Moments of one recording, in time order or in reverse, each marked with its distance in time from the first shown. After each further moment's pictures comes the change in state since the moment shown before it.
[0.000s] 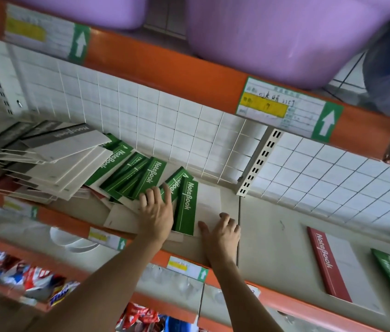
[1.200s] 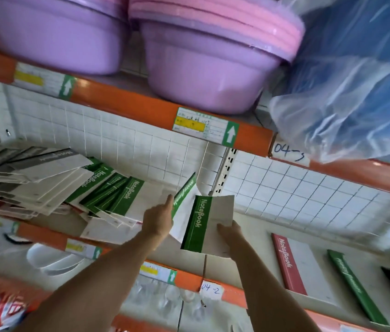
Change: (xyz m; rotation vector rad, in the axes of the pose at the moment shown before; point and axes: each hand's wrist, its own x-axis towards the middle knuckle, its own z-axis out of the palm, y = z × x) left_hand 0.014 0.055 -0.062 -0.361 -0.218 0.102; right_hand 0.044 0.048 -0.107 0.772 -0.300 0.417
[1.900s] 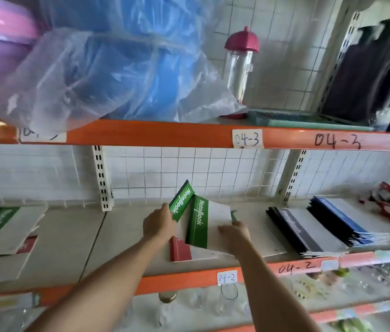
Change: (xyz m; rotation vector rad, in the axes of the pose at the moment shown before) left_hand -0.031 0.343 0.056 -0.106 -0.165 0.091; right_hand -0.005 0.091 -0.335 0.104 0.352 0.051
